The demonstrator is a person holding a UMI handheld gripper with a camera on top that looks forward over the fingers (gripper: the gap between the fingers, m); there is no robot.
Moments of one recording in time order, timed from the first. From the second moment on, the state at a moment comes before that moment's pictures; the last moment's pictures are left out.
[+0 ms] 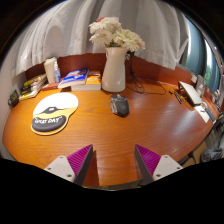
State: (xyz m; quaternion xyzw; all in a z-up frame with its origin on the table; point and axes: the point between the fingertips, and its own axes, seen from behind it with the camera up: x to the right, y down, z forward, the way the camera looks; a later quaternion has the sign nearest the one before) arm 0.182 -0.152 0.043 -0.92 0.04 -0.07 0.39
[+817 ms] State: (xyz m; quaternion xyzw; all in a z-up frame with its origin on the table) arm 0.076 0.051 0.164 -0.92 0.03 0.02 0.40
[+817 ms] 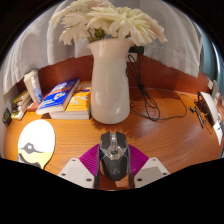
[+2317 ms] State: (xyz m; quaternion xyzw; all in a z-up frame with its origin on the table) arm -0.217 0.064 0.186 -0.93 0.00 0.03 0.37
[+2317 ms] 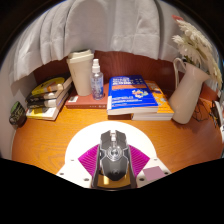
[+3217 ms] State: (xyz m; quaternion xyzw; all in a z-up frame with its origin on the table) arm -0.111 -0.195 0.488 -0.87 0.02 0.07 0.49
